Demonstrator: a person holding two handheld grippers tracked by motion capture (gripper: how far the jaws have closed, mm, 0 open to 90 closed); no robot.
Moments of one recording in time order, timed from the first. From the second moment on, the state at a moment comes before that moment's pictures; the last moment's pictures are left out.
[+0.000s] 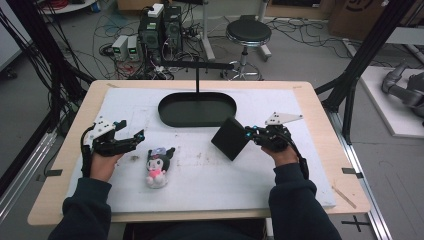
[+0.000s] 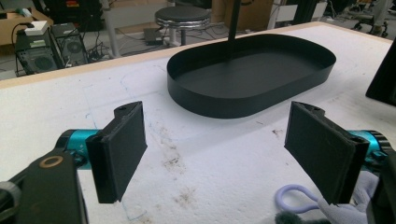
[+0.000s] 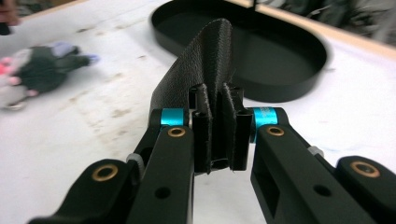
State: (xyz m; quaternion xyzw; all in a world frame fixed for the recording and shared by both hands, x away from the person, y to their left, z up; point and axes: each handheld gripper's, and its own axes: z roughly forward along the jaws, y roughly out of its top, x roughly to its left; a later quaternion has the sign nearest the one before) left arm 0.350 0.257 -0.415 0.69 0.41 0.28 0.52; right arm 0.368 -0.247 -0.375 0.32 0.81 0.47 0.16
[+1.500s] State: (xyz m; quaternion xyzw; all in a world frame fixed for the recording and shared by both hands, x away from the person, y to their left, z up) left arm 0.350 0.259 -0.414 0.69 0.41 0.28 0.52; right arm 0.346 -0.224 -0.370 0.21 0.84 0.46 0.17
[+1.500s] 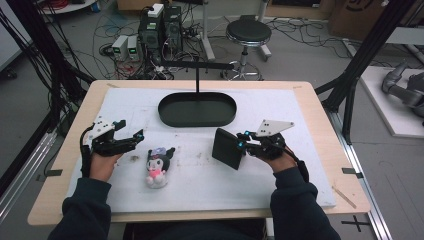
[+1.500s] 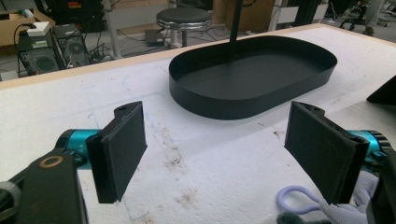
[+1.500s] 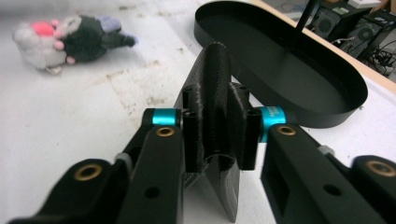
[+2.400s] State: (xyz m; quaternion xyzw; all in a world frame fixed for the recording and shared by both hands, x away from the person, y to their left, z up) left arm 0.350 0.258 -0.415 0.69 0.41 0.28 0.52; right arm 0.365 -0.207 -0.414 0.26 0.85 0.44 0.12
